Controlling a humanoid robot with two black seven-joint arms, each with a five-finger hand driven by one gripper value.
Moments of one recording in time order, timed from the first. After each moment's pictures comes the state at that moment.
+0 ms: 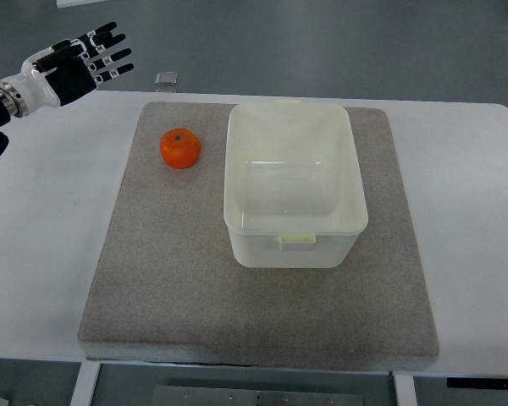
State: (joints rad) left arm -0.98 0.49 -0.69 -0.46 -0.22 -0.61 0.24; right arm 0.02 0.00 -0.07 0.18 0.02 -0.09 0.15
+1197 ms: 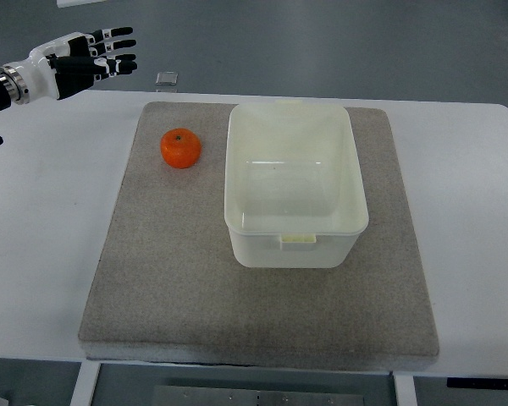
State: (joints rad) left arm -1.03 0.51 -0.68 -0.53 0.51 -0.61 0.00; right arm 0.02 0.00 -0.07 0.18 0.02 -0.09 0.15
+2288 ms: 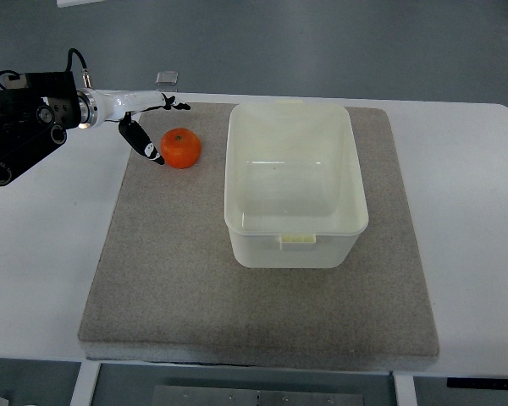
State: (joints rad) left arm -1.11 0.47 -0.32 -0.79 1.41 -0.30 -0.13; right arm 0.02 0.00 -0.07 0.18 0.02 -0.09 0.15
